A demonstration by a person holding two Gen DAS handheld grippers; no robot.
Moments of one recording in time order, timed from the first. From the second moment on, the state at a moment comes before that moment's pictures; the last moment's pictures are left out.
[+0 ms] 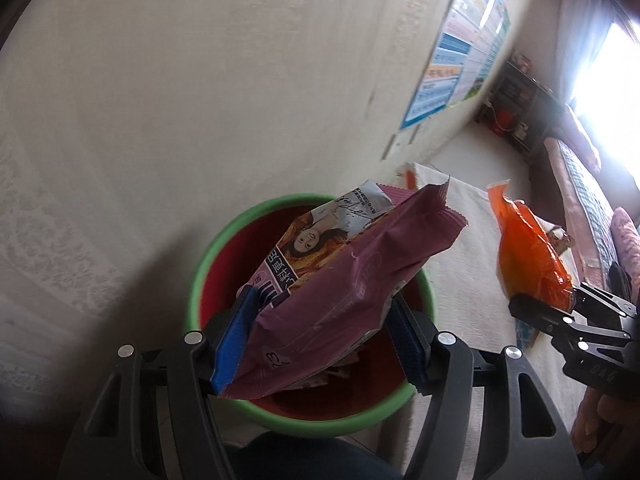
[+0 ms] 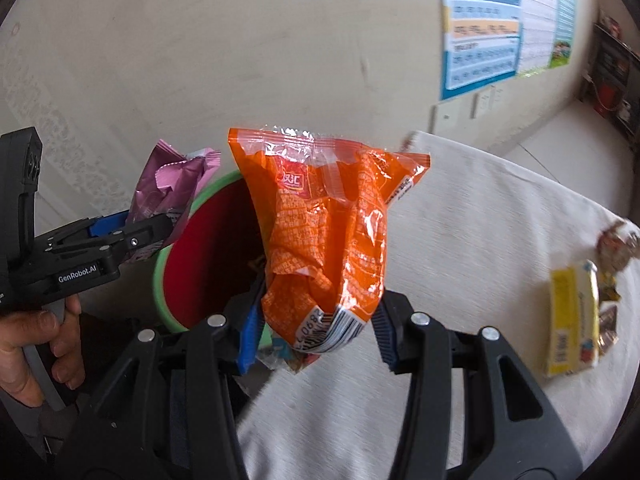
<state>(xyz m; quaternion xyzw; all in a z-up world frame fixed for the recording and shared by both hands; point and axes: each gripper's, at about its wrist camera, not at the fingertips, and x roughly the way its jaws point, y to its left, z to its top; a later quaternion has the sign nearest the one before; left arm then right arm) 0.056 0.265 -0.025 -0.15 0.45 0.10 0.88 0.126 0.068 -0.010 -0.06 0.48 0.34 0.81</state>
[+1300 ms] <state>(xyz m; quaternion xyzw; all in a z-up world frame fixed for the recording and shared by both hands) 0.042 0.306 -0.040 -0.19 0.43 0.15 0.87 0.122 0.136 -0.045 -0.09 0.50 0.35 0.79</state>
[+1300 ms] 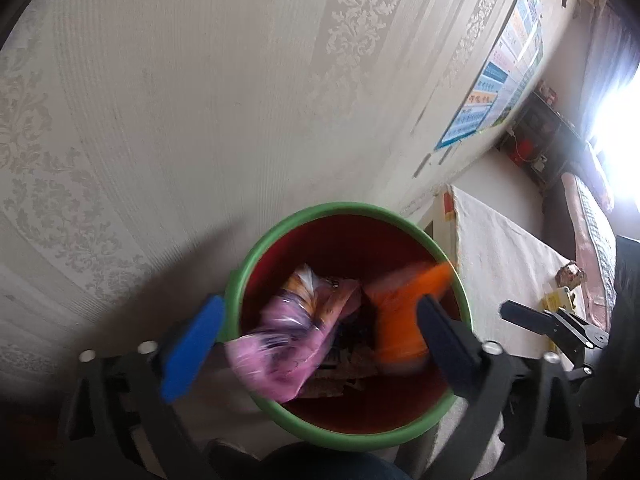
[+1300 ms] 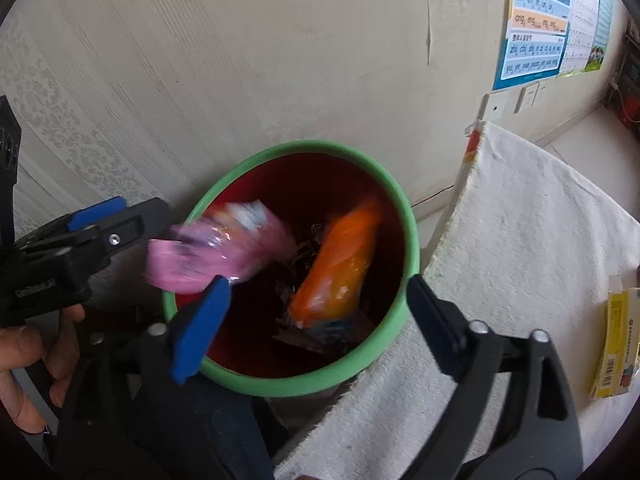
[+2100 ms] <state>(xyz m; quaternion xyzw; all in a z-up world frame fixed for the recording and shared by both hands) 0.069 0.191 -0.023 -0.16 0.43 0.07 0.88 0.123 -0.030 -0.021 -0.05 0.49 0.24 0.84</state>
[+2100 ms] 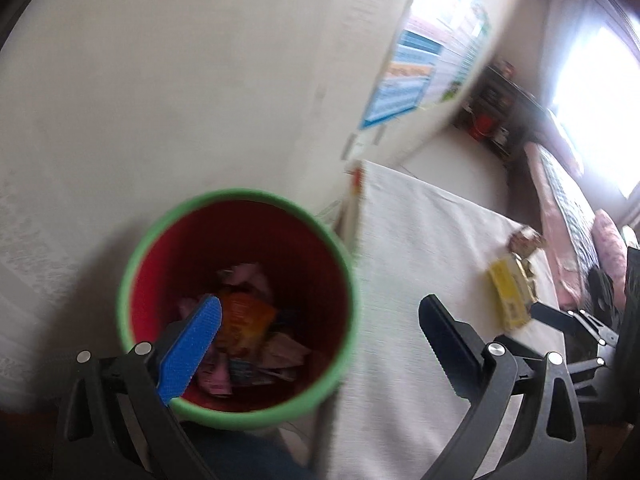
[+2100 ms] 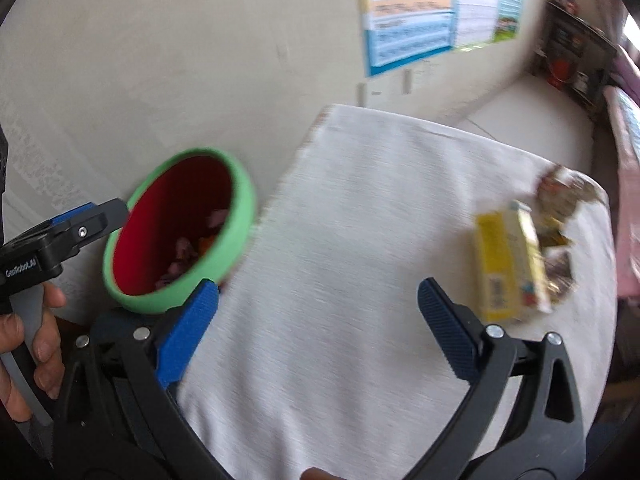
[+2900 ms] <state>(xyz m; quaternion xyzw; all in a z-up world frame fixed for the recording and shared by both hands) 0.145 -0.009 -0.027 -0.11 0.48 -0.09 0.86 0.151 -0.251 -0.024 0.01 0.49 0.09 0.87</state>
